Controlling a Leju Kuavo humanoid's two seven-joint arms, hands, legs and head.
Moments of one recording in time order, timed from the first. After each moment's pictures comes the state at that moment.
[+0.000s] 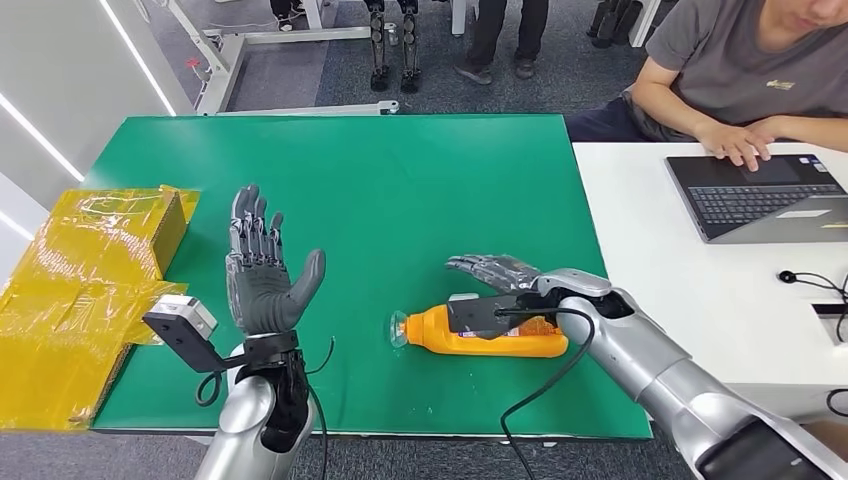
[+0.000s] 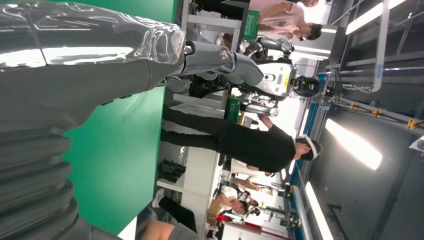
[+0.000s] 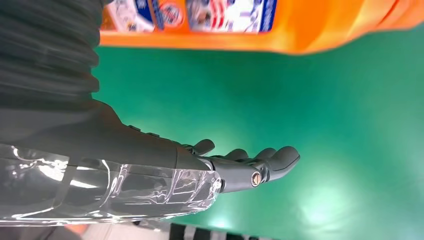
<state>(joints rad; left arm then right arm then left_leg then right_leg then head) -0.20 -0.23 -0.39 -1.47 0.12 0.42 -0.69 -0.77 -0.23 0.92 -0.96 0.49 0.36 -0.22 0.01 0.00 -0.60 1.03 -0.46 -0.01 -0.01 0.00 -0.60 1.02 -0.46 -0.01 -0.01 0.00</state>
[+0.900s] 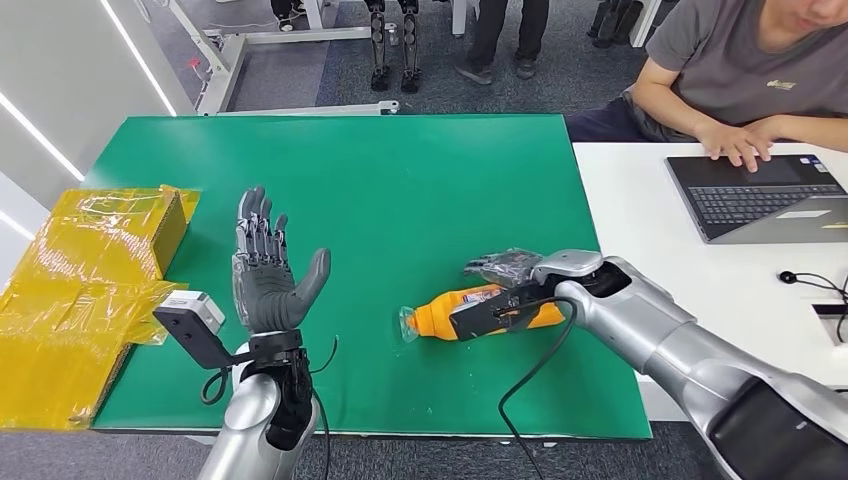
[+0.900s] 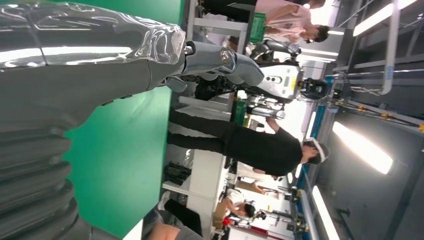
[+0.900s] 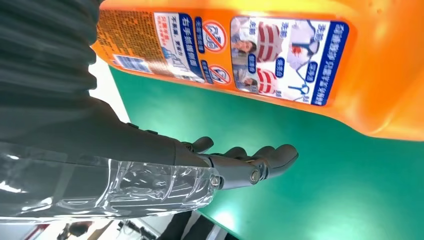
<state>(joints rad) -0.21 -0.24 -0.39 -1.43 0.11 0.43 -0.69 -0.95 -0.26 1.19 -0.89 0.56 0.45 -0.14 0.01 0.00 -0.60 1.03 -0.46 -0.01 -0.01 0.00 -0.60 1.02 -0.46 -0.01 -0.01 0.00</state>
